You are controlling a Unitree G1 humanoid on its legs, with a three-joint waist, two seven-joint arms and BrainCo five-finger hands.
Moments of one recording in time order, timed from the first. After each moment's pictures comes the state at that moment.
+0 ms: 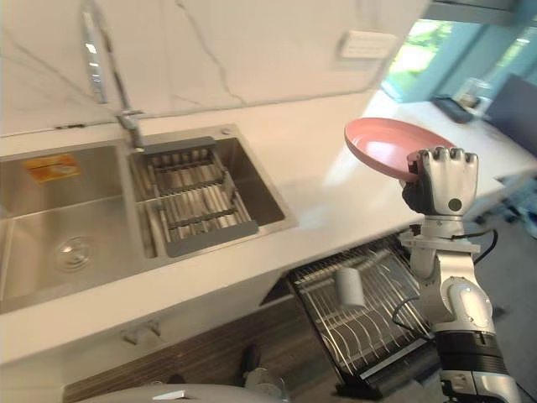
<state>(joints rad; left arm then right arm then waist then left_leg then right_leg) 0.29 0.19 0.02 0.91 0.03 0.32 0.15 -0.13 -0.76 -0.16 0.10 -0.81 -0.08 -0.67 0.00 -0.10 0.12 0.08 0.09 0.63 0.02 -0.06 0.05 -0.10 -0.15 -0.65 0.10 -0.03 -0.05</state>
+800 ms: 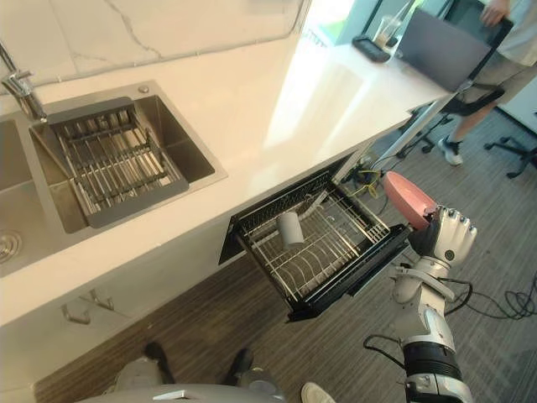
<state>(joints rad) 0.24 0.13 0.19 0.94 -0.23 0.31 0.25 -0.09 -0.54 -0.22 0.36 -0.67 0.00 -0.74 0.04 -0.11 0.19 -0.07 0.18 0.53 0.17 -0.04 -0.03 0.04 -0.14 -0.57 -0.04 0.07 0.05</state>
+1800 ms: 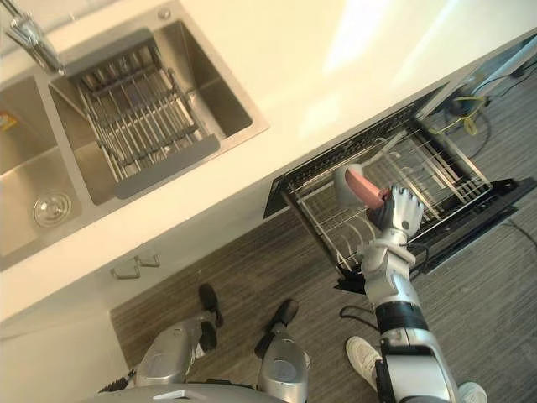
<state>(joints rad) 0.14 0.10 0.11 0.92 -0.19 0.27 0.22 -0.40 -0.57 -0.01 0.57 -0.64 0.05 -0.61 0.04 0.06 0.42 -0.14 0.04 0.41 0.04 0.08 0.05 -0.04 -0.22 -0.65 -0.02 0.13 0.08</state>
